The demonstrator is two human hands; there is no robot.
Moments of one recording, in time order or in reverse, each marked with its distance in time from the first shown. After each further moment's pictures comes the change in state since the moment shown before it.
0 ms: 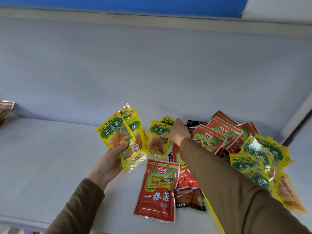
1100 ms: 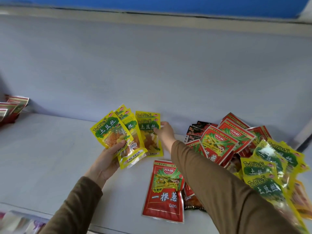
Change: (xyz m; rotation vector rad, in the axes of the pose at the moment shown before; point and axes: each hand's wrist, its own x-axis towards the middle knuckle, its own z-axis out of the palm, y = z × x) left_hand -0.003 0.018 -0.037 0.007 0.126 0.068; right_hand 0.002 -0.068 0.055 0.826 -0.061 -0.026
